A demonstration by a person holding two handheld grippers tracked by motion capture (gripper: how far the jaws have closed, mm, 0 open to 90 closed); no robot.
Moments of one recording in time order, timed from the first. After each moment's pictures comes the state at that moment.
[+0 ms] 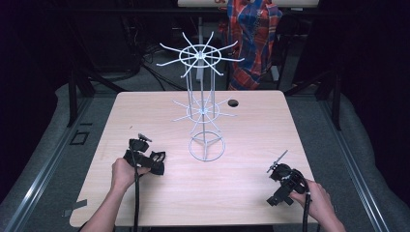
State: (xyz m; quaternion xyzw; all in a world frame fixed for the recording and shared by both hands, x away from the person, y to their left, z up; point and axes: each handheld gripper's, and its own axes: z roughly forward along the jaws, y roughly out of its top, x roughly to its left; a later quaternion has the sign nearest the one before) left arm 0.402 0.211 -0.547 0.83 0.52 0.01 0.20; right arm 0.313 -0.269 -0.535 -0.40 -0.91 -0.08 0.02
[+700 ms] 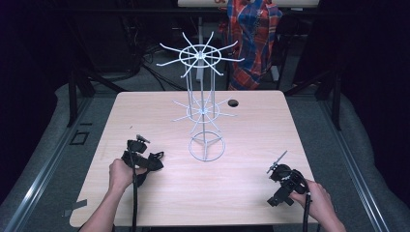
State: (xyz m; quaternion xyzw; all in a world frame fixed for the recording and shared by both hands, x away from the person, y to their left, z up) left arm 0.400 0.216 -0.549 0.83 0.52 0.01 0.19; right arm 0.313 -0.268 -0.534 -0.39 -0.92 -0.06 0.02
